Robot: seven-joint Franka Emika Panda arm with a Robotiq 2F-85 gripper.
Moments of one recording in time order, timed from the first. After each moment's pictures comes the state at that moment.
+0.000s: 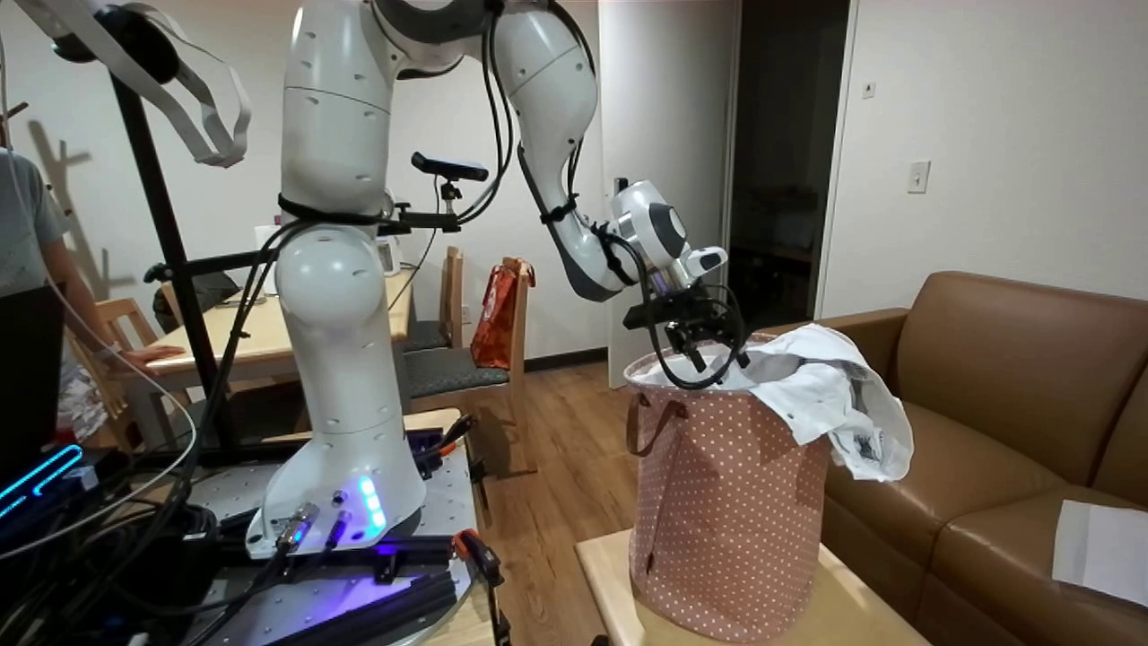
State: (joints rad) arm 0.20 0.22 -0.21 -2.36 -1.04 2.93 0.59
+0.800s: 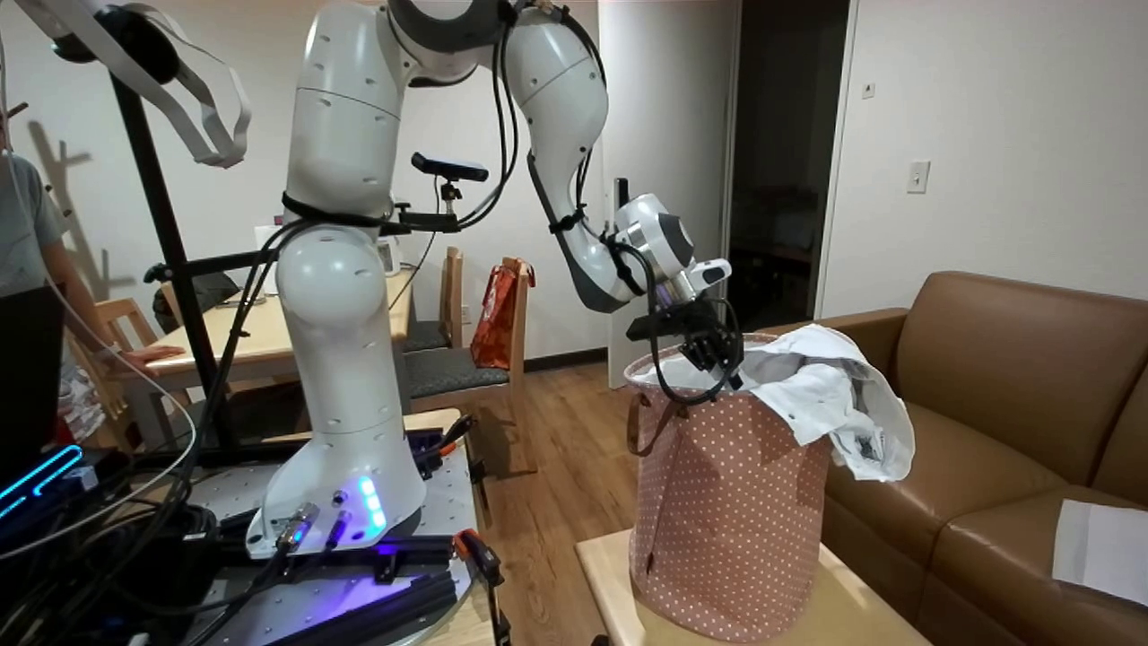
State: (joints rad) arm 0.22 0.28 -0.25 -2.33 -1.13 2.93 0.78
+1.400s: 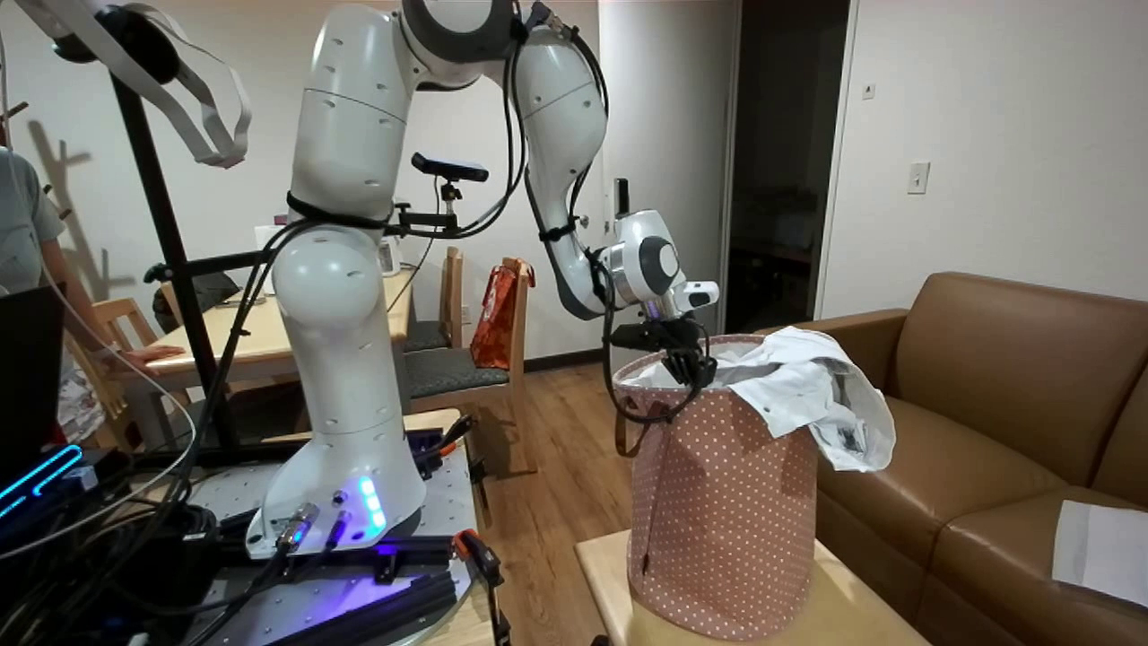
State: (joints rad) arm 0.16 0.31 -0.13 -2.39 -0.83 2.94 0.67
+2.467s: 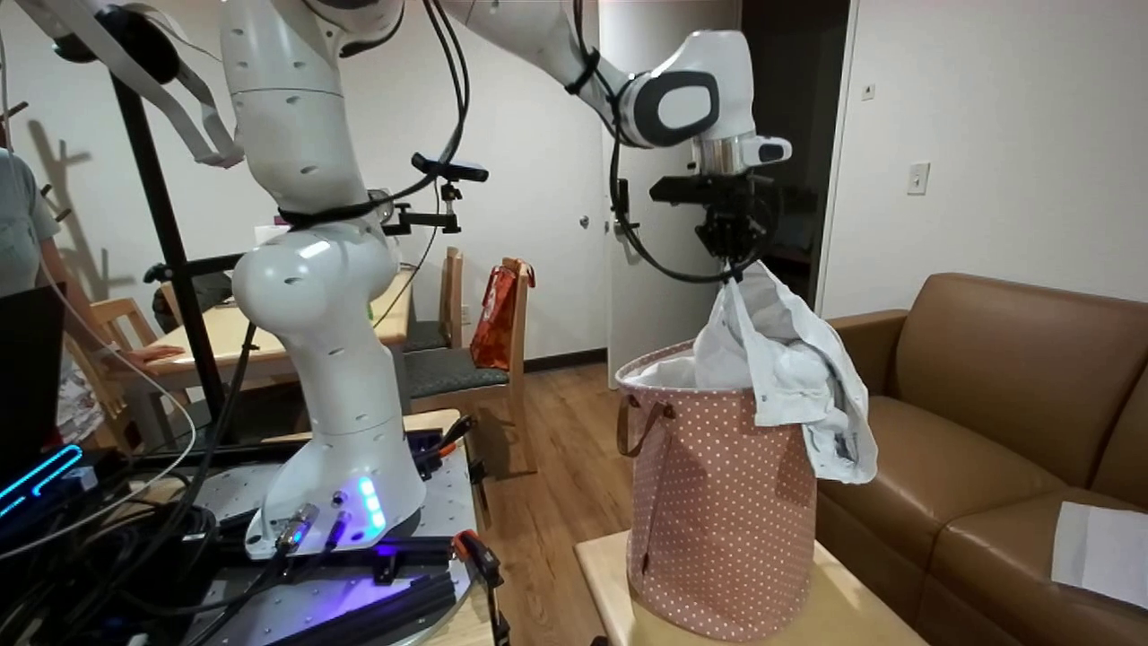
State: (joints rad) arm -0.27 -0.05 0.24 -2.14 0.13 2.31 -0.35
